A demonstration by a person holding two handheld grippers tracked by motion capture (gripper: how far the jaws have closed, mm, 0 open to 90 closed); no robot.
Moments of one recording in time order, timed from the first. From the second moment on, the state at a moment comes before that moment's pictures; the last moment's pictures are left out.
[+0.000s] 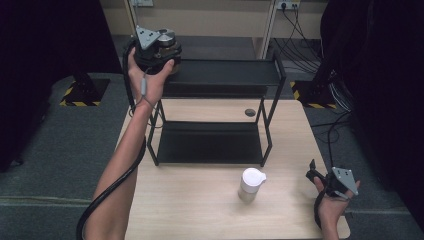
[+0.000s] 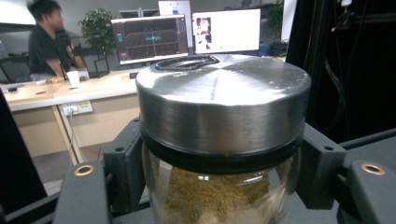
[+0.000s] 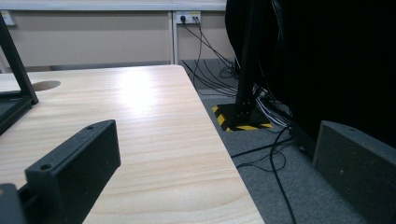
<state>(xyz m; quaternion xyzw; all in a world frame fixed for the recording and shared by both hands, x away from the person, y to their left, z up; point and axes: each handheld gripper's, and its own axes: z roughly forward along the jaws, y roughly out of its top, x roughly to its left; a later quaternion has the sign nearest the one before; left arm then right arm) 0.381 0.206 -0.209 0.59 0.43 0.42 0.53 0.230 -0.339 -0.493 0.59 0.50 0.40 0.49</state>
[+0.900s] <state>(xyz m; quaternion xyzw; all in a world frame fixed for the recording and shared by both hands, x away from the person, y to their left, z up) 0.394 0.213 -0.223 0.59 0.44 0.41 0.54 0.230 -0.338 -0.493 0.59 0.50 0.40 0.49</state>
